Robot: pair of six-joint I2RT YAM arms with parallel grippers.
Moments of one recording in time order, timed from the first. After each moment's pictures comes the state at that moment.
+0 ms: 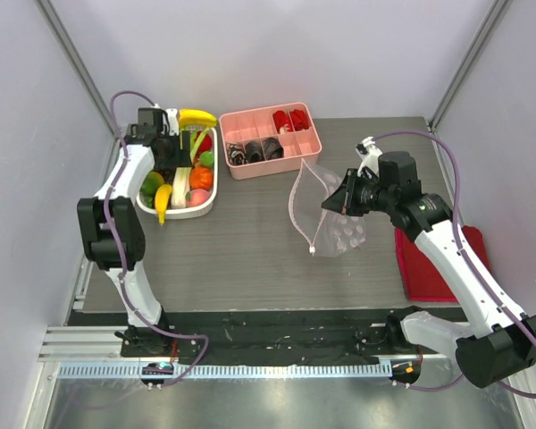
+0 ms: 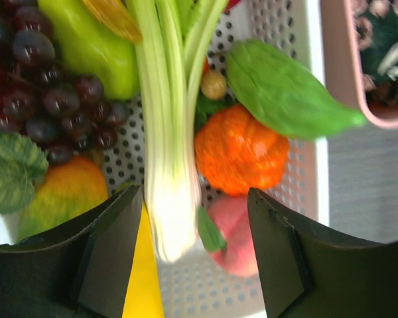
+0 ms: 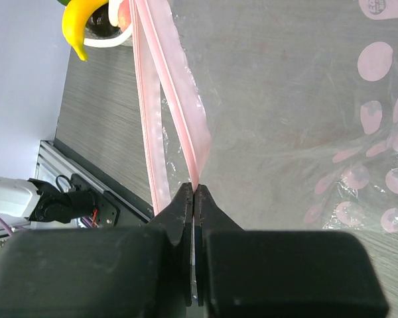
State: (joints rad) left arm -0.01 1.87 1.62 -0.60 0.14 0.00; right arm 0.34 1.11 1.11 -0.60 -0.42 0.46
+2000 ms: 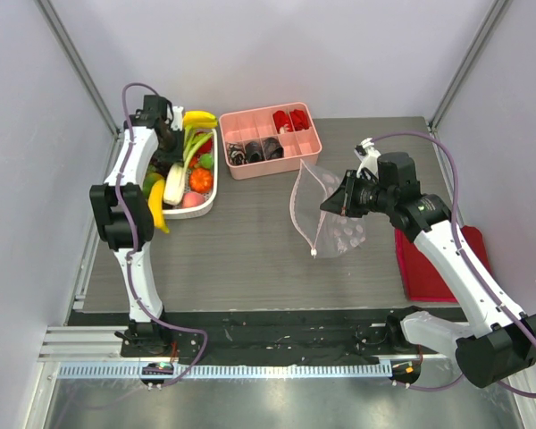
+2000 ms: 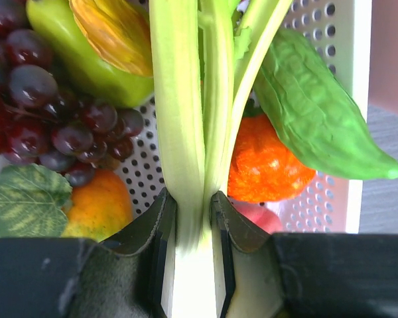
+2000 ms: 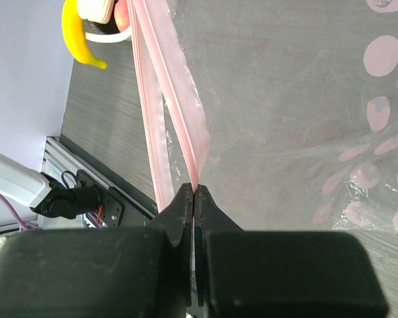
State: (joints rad) left arm -0.01 2.14 2.02 -0.92 0.10 0.08; right arm 0.34 1.11 1.10 -0.59 -0.44 0.48
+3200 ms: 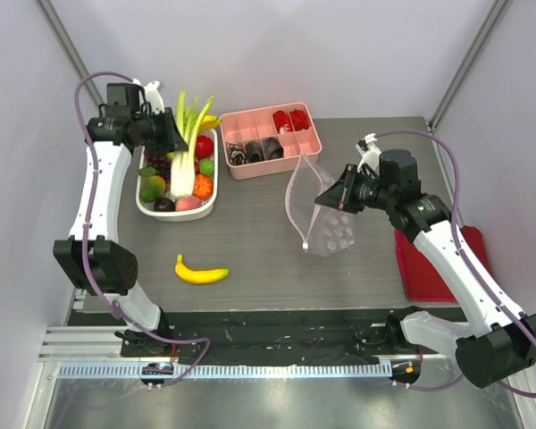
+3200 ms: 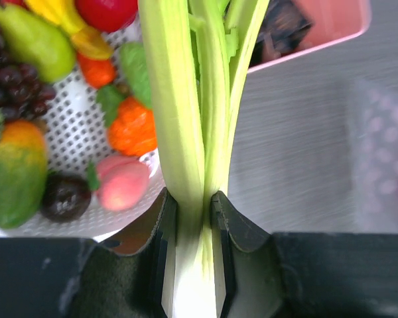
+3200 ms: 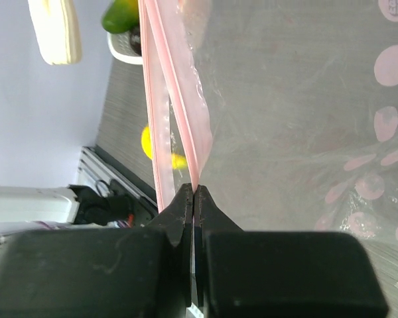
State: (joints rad) left arm -0.01 1.71 1.90 -1.00 0.35 -0.12; right arm 0.34 1.11 1.09 -0.52 -0.48 0.56
